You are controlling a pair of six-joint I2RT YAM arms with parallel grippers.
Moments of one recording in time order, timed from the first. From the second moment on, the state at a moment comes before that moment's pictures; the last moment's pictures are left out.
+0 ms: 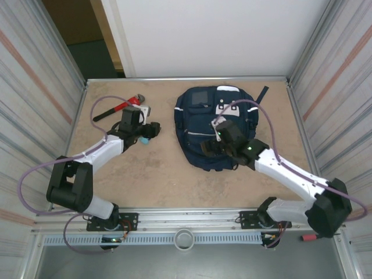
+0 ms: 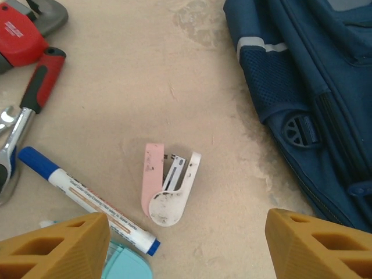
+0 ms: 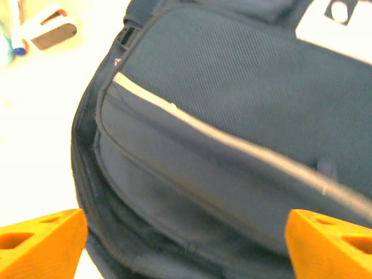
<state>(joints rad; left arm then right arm) -0.32 1.47 0.86 -0.11 0.04 -0.14 0.73 1.22 0.91 -0.48 0.24 0.19</state>
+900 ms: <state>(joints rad) -0.32 1.42 0.82 -0.10 0.07 -0.14 0.66 1.60 1.20 -0.59 0.23 -0.17</state>
